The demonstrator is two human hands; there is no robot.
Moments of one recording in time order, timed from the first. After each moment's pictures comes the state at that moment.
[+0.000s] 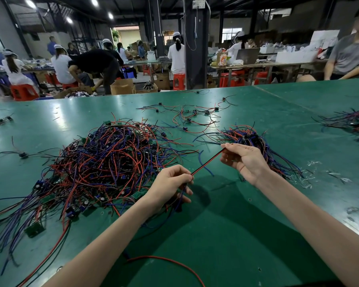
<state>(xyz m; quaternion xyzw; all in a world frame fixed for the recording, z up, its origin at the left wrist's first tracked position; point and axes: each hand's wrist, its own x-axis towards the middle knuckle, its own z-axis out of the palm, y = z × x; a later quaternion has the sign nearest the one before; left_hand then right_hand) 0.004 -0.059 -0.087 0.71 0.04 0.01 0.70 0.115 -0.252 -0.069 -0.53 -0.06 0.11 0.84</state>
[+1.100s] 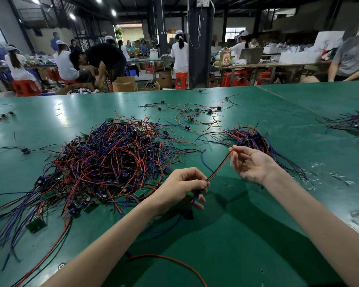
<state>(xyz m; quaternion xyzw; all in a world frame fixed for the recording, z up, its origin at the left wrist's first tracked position) -0.009 -0.074 -0.077 0.70 -0.04 -0.07 0.71 0.116 -0.261 -0.057 -0.38 0.12 0.30 0.87</state>
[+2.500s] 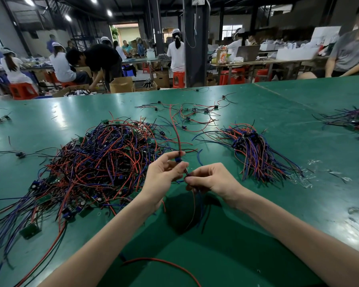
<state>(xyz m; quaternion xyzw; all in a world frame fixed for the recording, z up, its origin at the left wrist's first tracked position) 0.005 -0.062 -0.078 0.68 0.03 0.17 0.72 0.048 -0.209 -0.074 -0.68 -0.23 0.22 0.66</state>
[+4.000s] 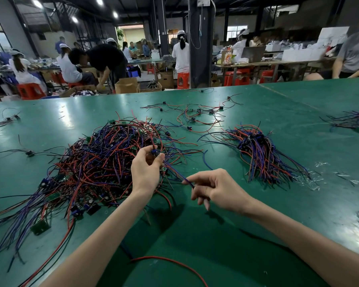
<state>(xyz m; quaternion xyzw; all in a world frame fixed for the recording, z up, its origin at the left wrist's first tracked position) 0.020 -0.013 -0.086 0.74 0.16 0.35 0.55 0.033 -0.211 -0.078 -0.72 -0.35 0.17 0.58</state>
